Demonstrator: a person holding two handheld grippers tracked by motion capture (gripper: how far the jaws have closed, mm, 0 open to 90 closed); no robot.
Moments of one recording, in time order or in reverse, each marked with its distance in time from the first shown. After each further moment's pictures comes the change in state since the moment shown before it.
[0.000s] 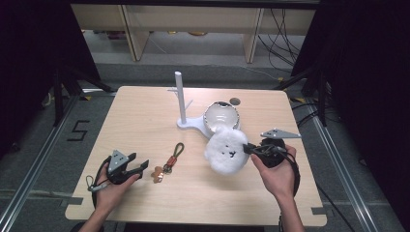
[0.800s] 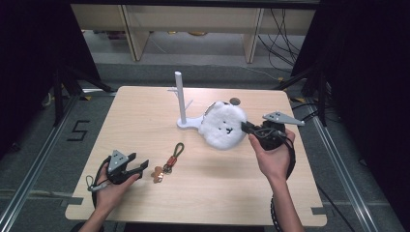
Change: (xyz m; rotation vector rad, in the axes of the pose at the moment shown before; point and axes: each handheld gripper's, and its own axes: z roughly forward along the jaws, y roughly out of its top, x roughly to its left) left arm 0.001 0.000 0.000 -0.001 -0.004 -0.001; right arm -0.001 0.040 0.007 -0.194 -0.013 0.015
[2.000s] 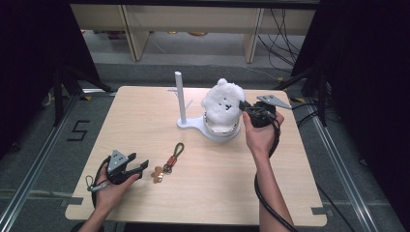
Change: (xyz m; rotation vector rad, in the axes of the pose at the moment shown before) left arm 0.001 0.000 0.000 -0.002 -0.006 -0.002; right arm -0.024 0.020 0.066 -0.121 -0.125 0.098
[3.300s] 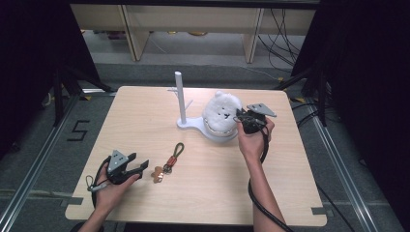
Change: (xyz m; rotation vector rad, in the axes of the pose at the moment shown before) left arm -0.001 0.000 0.000 0.000 -0.002 0.001; right arm -0.009 -0.039 0.035 0.027 -0.109 -0.122
